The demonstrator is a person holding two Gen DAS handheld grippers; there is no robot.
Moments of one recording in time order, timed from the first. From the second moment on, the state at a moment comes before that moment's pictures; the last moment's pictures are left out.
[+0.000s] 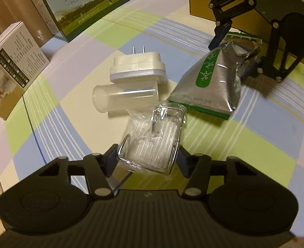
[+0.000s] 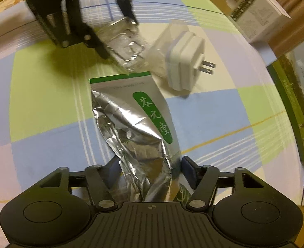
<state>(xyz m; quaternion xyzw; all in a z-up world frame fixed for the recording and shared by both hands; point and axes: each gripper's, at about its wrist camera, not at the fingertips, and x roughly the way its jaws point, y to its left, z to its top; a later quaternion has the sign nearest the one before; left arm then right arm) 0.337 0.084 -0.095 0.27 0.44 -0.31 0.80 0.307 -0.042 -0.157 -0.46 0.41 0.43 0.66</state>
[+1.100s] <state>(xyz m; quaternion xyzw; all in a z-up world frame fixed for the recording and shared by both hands) 0.199 0.027 -0.078 0.12 0.53 -0.18 0.82 0.182 -0.120 -0.132 -0.21 0.53 0.31 0.76</state>
